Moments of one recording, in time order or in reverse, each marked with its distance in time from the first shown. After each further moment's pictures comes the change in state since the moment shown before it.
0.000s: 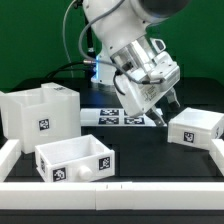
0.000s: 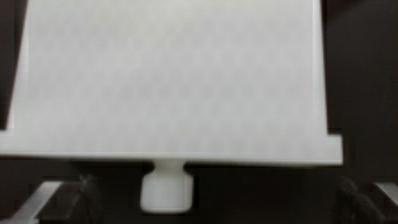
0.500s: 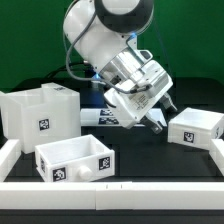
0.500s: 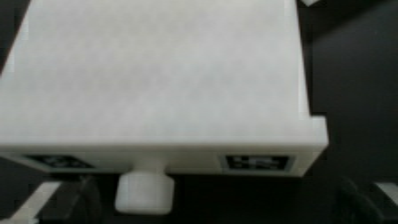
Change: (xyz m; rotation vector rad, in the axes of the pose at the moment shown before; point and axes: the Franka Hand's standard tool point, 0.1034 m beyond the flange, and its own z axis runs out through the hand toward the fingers) arm 0.014 -0.003 0.007 -0.028 -0.171 -0.014
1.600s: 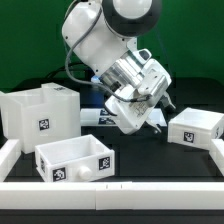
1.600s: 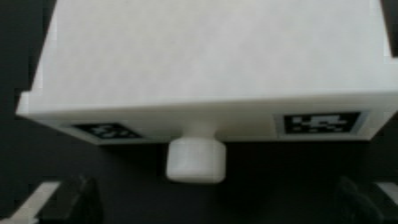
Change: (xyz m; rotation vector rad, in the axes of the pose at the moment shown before) arm 0.005 0.014 0.003 -0.114 0.086 0.112
